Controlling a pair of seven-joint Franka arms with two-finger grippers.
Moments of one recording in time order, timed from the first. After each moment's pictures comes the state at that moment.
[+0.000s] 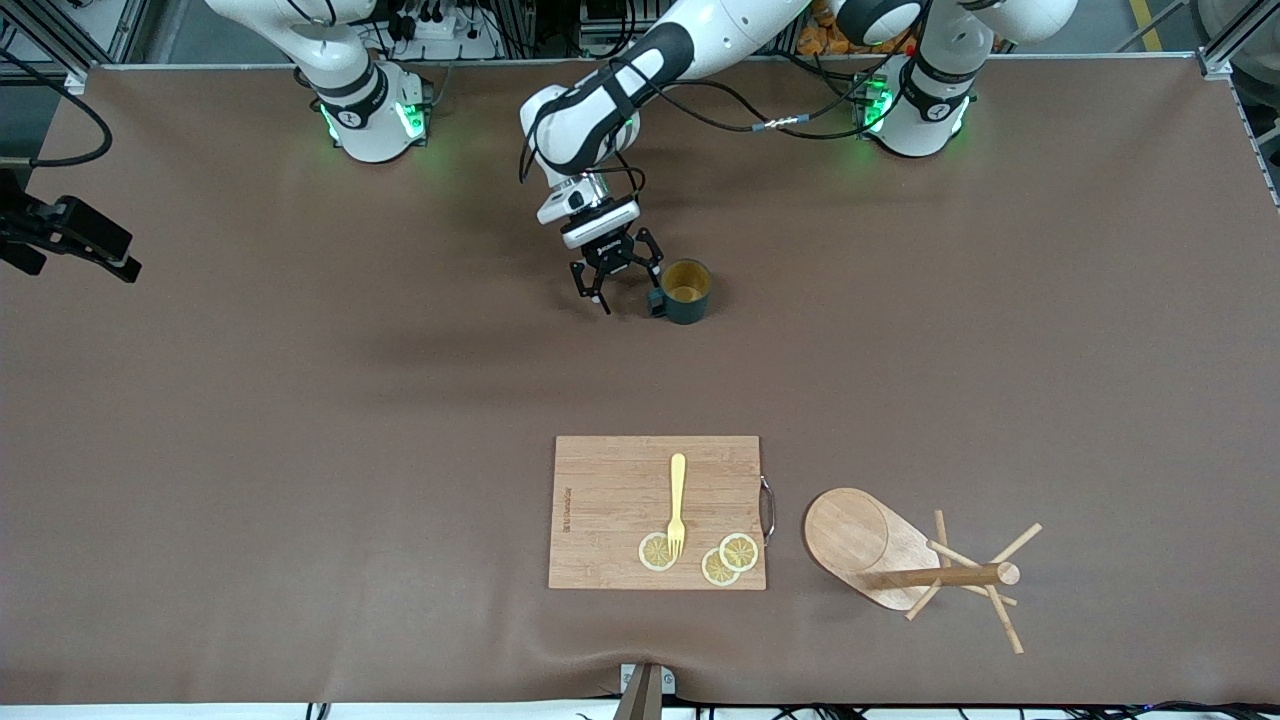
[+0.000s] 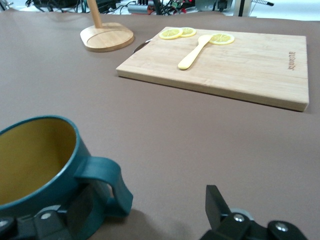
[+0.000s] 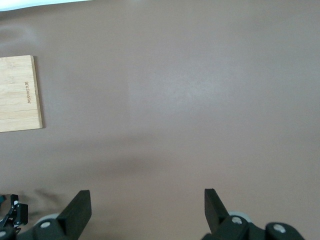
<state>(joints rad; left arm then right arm) -0.99 0.88 -0.33 -1.53 1.24 1.76 -2.30 -0.03 0.04 0.04 -1.41 -0.02 1.51 0.11</state>
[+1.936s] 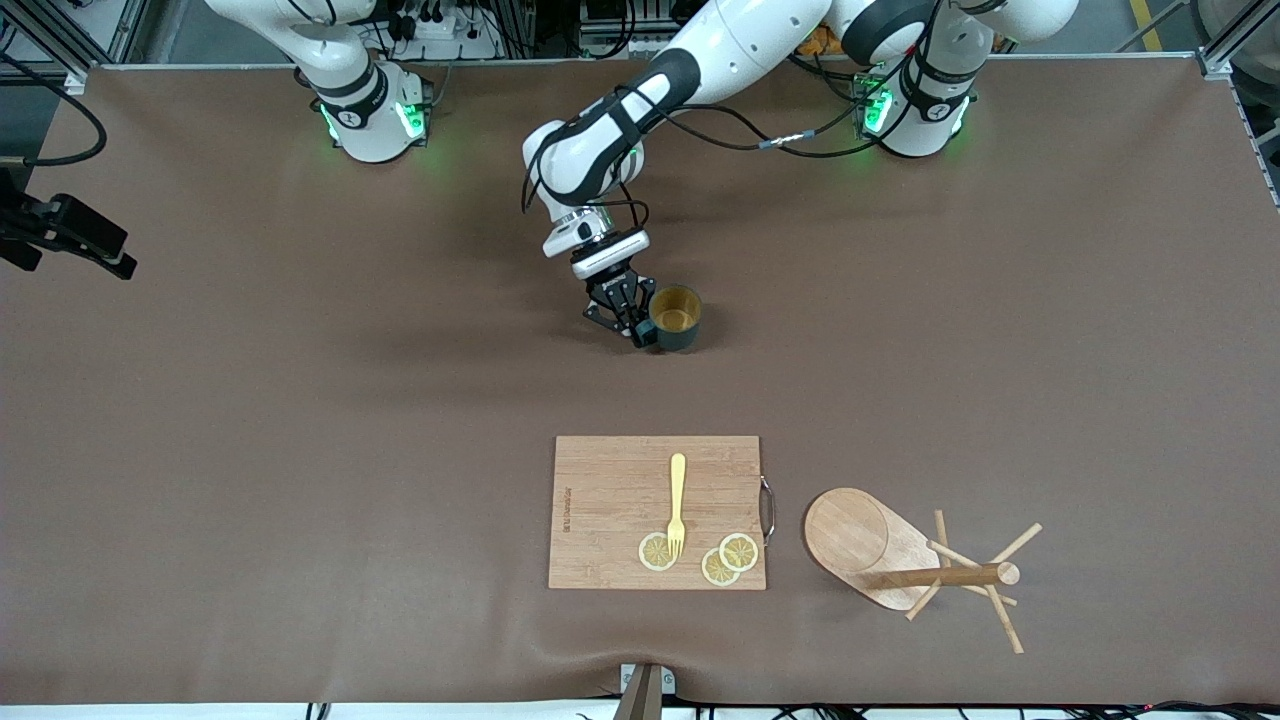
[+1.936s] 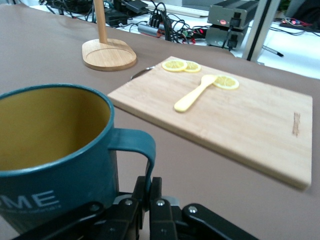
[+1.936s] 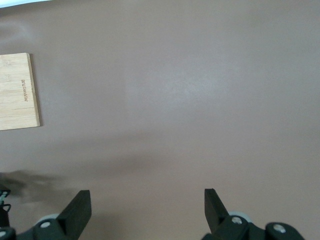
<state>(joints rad) -0.93 0.90 -0.29 -1.44 1.28 1.77 -2.39 -0.02 0.04 0.03 -1.41 -0.02 1.49 0.11</state>
